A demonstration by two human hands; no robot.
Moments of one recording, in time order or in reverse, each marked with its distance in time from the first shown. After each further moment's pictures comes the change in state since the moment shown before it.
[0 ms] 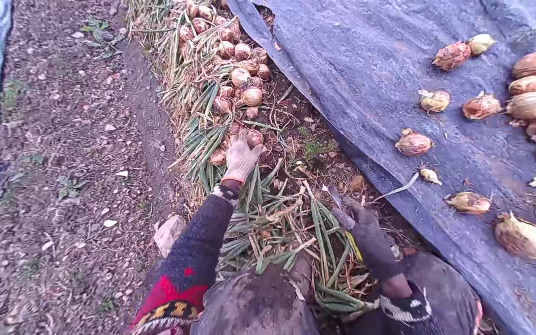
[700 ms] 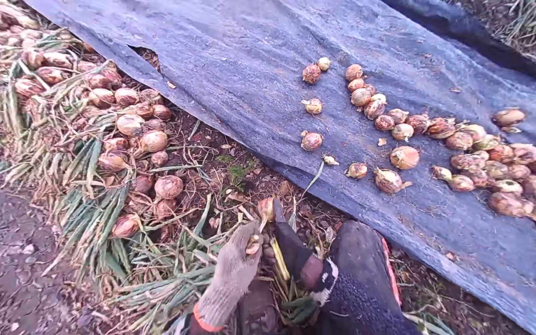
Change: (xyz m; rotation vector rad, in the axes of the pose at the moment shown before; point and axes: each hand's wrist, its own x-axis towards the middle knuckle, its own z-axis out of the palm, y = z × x) left_hand -0.229 0.094 0.000 -0.384 -0.300 0.674; right_hand -0.006 -0.011 0.035 0.969 -0.223 0.441
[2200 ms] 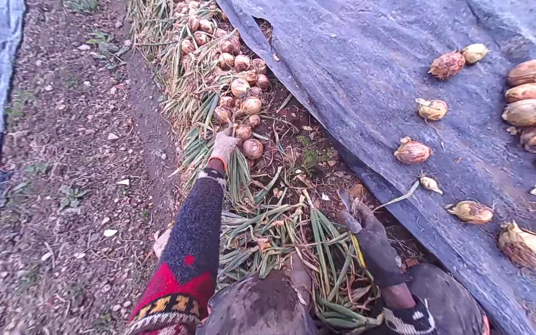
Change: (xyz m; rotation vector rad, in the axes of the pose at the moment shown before) left_hand 0.147 -0.262 -0.173 -0.127 0.394 -0.697; right_hand 0.004 -0.031 -0.034 -0.851 0.368 -0.516
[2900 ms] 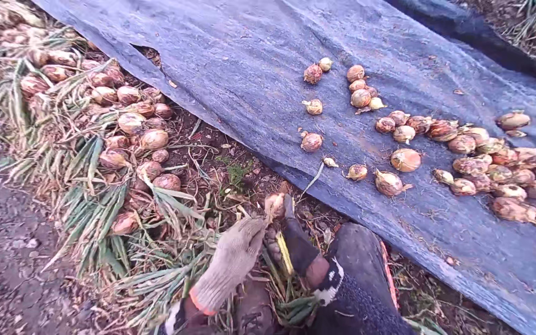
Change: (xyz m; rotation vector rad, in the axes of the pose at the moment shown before) left_hand -0.310 0.091 0.103 0.206 -0.456 0.841; right_hand -0.024 -0.004 0.011 1.055 -0.501 0.537
